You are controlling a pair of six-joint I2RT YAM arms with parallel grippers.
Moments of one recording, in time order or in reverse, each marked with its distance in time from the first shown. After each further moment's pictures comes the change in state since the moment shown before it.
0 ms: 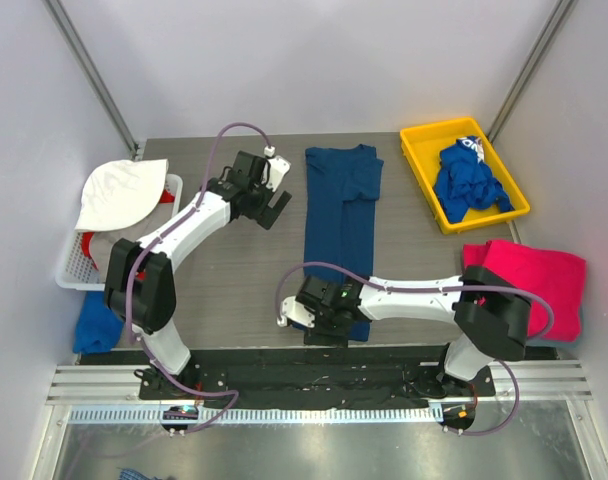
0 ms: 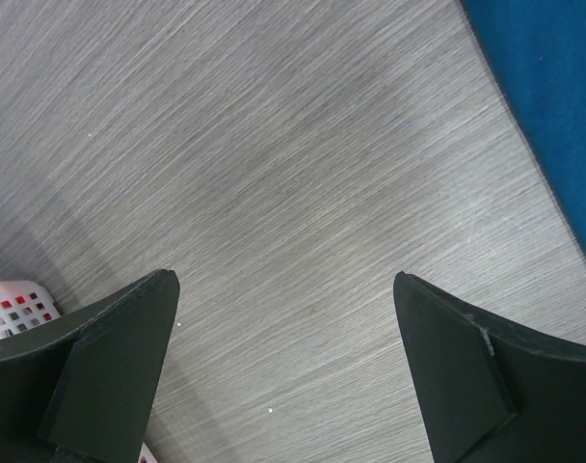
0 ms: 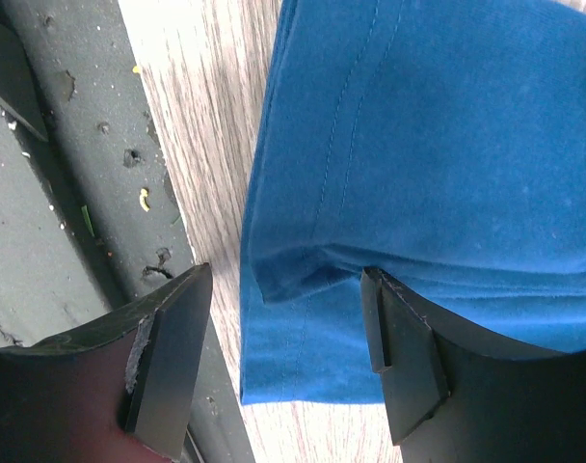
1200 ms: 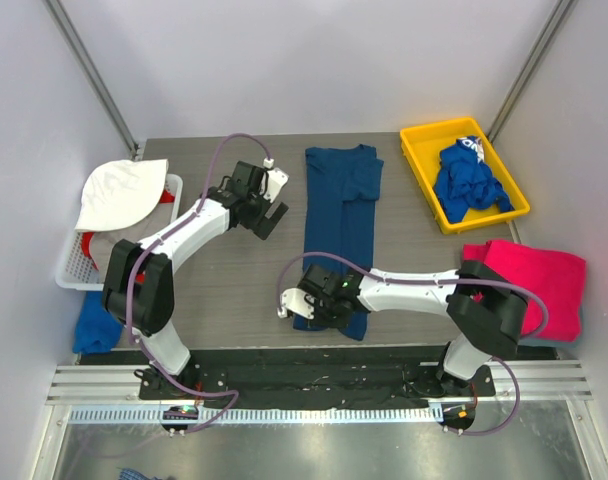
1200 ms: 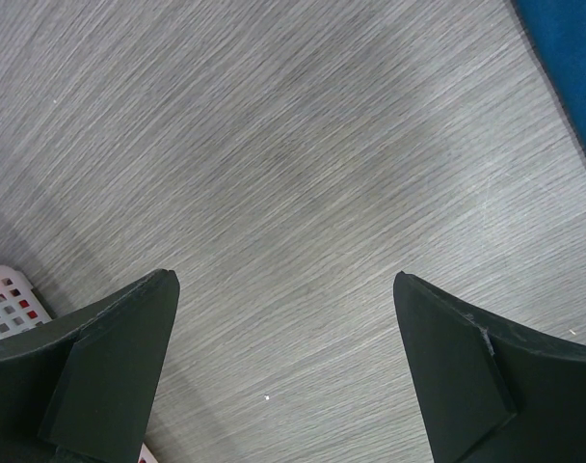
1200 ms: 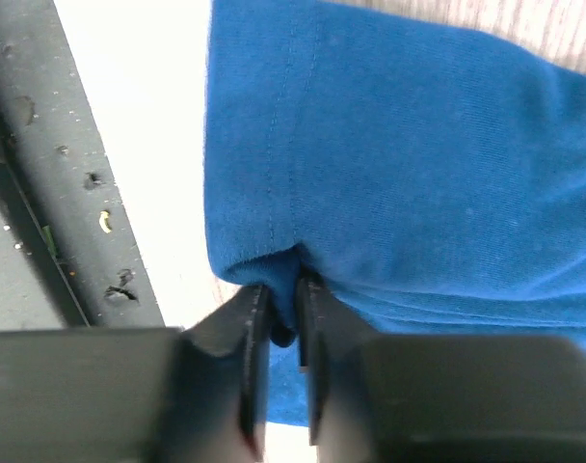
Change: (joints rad) left arm 0.007 -0.018 -0.099 0.028 0.000 0.027; right arm -0.084 0.039 0.004 0.060 -0.065 -0.088
